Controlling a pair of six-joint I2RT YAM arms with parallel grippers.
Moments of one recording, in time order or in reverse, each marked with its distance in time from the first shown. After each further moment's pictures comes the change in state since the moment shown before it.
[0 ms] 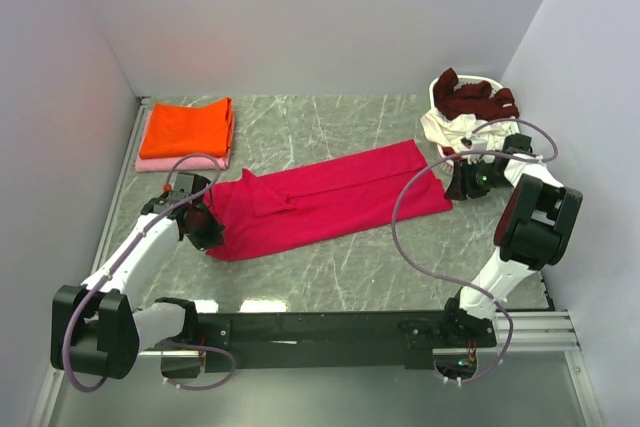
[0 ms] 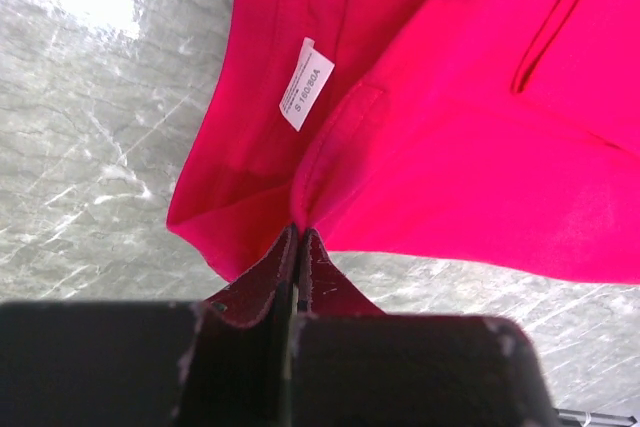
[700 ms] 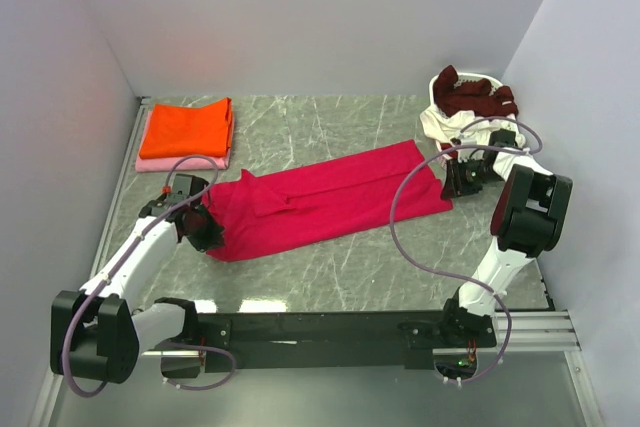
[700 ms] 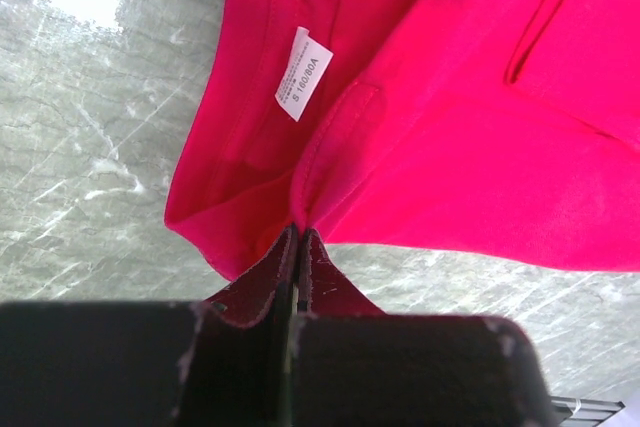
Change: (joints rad) left arm 0.011 -0.020 -0.019 0.006 0.035 0.004; right arm 0.076 0.112 0.068 0.010 0.125 0.094
